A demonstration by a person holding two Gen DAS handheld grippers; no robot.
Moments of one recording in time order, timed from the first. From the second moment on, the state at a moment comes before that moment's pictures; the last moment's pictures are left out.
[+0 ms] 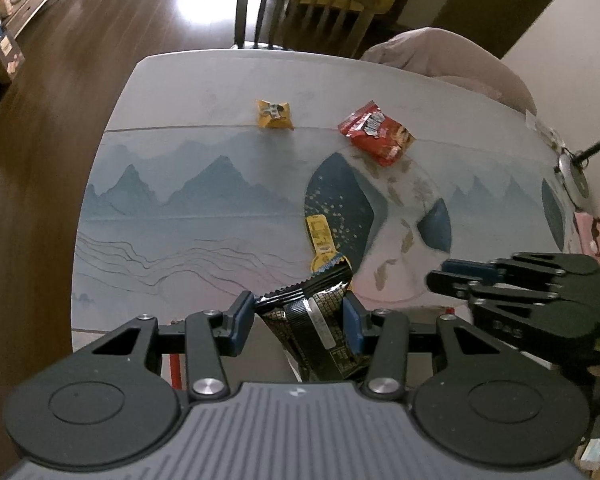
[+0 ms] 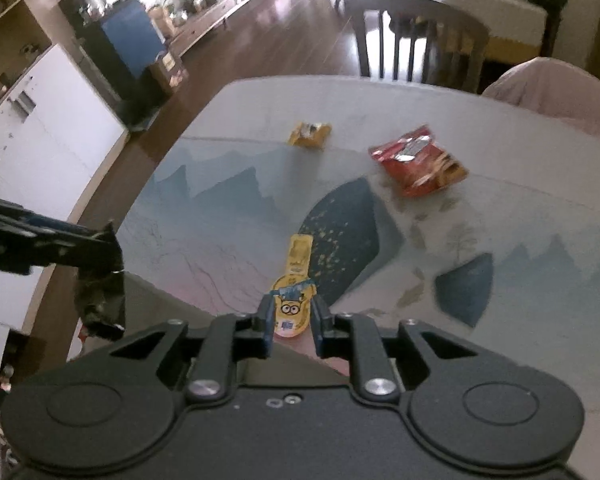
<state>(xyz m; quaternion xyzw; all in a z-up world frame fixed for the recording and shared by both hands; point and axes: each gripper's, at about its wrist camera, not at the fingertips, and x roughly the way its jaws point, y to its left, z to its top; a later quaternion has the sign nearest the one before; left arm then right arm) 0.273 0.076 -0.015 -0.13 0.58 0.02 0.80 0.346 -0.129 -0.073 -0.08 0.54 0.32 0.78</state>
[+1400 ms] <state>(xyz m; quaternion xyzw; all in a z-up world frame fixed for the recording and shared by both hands) 0.289 0.126 -0.062 -0.20 0.59 0.05 0.78 0.395 -0.015 -0.213 -0.22 0.65 0.28 0.67</state>
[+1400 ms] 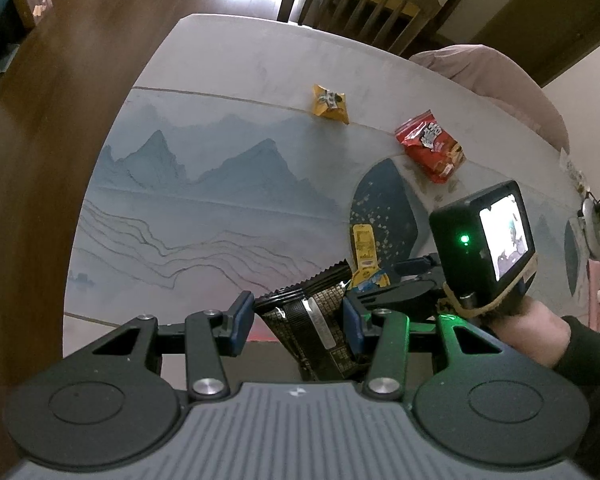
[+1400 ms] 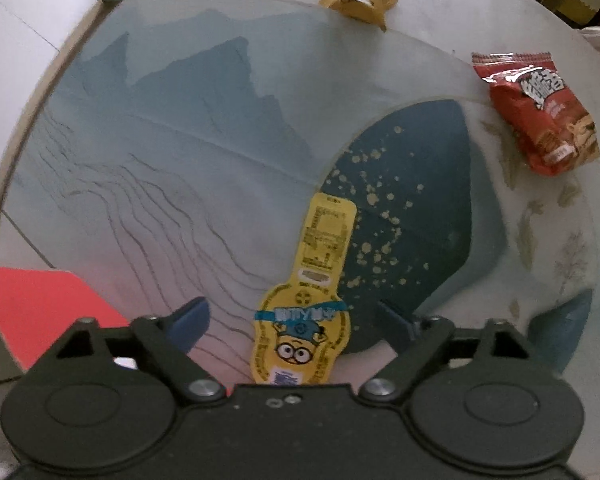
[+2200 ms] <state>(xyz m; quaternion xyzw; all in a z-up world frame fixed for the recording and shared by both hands) 0.273 0.141 -0.066 -0.21 0.59 0.06 0.77 0.385 0.000 -0.189 -0.25 0.61 0.27 0.70</state>
